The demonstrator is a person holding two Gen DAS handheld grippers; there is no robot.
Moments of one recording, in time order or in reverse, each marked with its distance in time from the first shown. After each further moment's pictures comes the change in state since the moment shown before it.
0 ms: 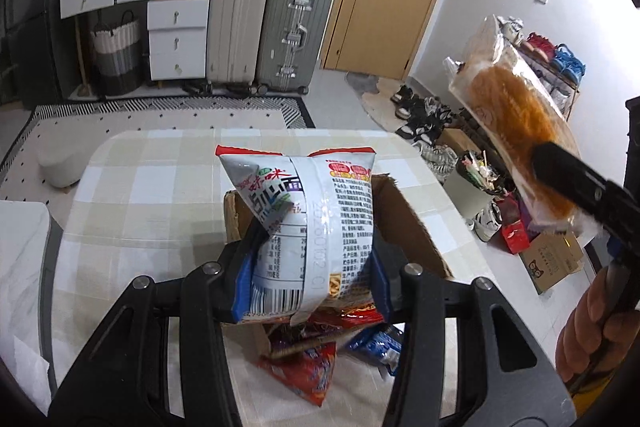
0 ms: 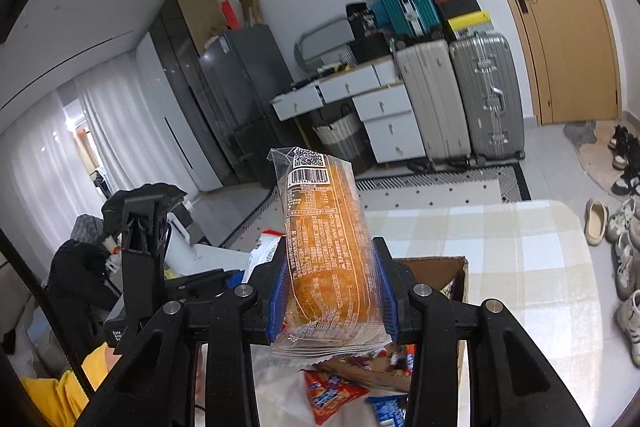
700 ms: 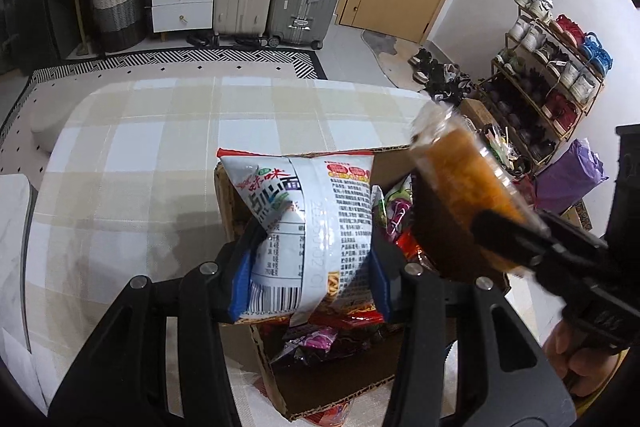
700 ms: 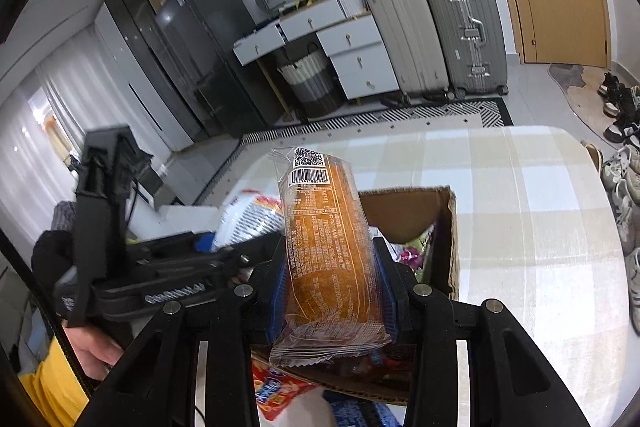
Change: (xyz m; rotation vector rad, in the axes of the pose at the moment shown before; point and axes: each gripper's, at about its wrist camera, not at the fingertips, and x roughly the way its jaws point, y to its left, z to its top) left arm 0.125 0.033 0.003 -0.044 0.154 0.025; right arm 0.110 -0.065 -0.042 0.063 0.219 -0.087
